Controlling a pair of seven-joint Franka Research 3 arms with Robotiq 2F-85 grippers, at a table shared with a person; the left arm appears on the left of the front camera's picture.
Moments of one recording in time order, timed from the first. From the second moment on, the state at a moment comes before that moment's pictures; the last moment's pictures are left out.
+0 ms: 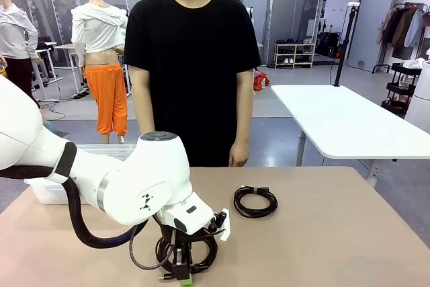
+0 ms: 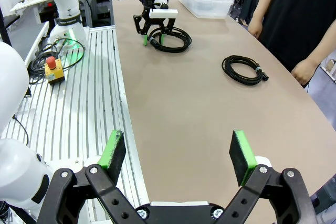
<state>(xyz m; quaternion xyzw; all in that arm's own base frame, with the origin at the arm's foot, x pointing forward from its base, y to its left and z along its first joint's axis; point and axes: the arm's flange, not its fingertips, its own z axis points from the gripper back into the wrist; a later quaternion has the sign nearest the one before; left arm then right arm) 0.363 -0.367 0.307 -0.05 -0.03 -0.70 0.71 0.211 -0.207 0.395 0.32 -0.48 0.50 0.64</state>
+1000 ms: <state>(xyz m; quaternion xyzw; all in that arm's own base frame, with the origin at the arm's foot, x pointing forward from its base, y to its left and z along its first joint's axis) 0.353 -0.350 0.398 -0.04 -0.07 -0.75 0.65 0.212 -0.207 0.395 0.32 -0.48 0.50 0.64</state>
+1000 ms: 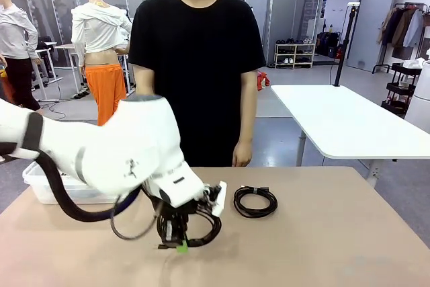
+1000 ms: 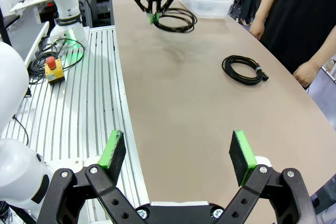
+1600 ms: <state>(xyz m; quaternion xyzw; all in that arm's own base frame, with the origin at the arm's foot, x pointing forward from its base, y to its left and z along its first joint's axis) 0.358 -0.324 0.434 -0.03 -0.08 -0.76 0.64 0.211 -0.207 0.395 0.32 -0.48 0.50 0.64</state>
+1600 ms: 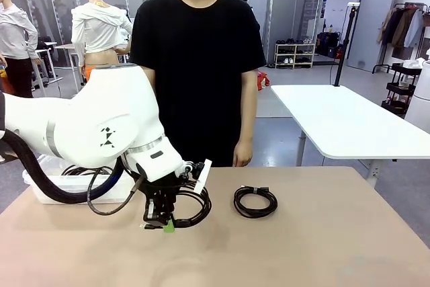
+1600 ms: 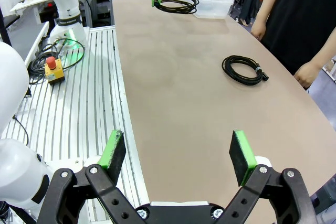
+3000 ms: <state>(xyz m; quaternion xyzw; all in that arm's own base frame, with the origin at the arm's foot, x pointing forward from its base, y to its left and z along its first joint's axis) 0.523 0.009 0.500 0.02 -0.11 -0.69 0.72 0.211 -0.208 0.396 0.32 -0.48 0.50 0.64</state>
